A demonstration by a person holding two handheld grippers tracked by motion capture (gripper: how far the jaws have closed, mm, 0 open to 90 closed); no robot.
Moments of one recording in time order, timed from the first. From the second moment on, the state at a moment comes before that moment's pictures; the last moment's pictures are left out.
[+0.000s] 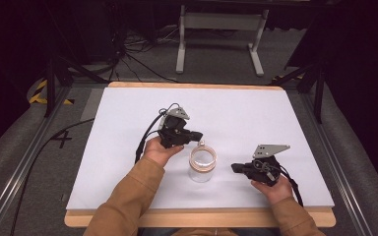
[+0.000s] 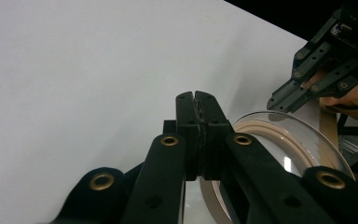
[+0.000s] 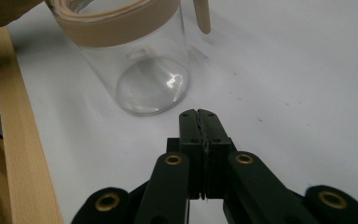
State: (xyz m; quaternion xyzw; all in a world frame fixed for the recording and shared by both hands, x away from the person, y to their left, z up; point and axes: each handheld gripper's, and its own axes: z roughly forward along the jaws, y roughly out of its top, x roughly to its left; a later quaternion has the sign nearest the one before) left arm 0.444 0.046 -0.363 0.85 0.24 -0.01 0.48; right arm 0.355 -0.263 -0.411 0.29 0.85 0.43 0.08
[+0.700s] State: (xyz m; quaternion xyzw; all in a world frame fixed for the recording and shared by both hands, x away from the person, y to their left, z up) left arm 0.445 0.045 -0.364 0.85 0.24 -0.01 0.46; right arm 0.347 -0.242 -0.395 0.26 0.85 0.45 0.07
